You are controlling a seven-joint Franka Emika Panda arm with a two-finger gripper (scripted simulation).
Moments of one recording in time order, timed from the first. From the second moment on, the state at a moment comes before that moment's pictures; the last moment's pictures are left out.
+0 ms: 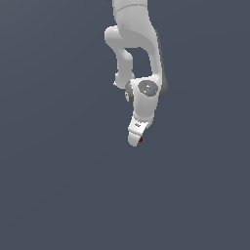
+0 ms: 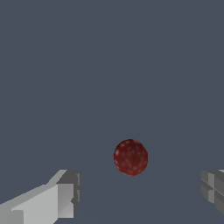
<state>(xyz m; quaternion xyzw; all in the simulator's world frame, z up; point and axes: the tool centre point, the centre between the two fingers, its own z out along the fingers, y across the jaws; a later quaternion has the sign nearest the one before) -0.063 0.078 0.066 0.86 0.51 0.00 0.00</state>
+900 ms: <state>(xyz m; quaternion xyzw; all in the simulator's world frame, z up) -0.064 0.078 0.017 0.86 0.52 0.00 0.00</state>
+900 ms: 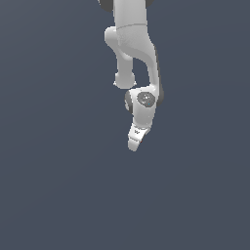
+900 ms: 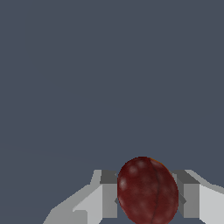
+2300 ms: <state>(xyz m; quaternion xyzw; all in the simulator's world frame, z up) -0.076 0.032 0.094 0.86 0.52 0.00 0.00</state>
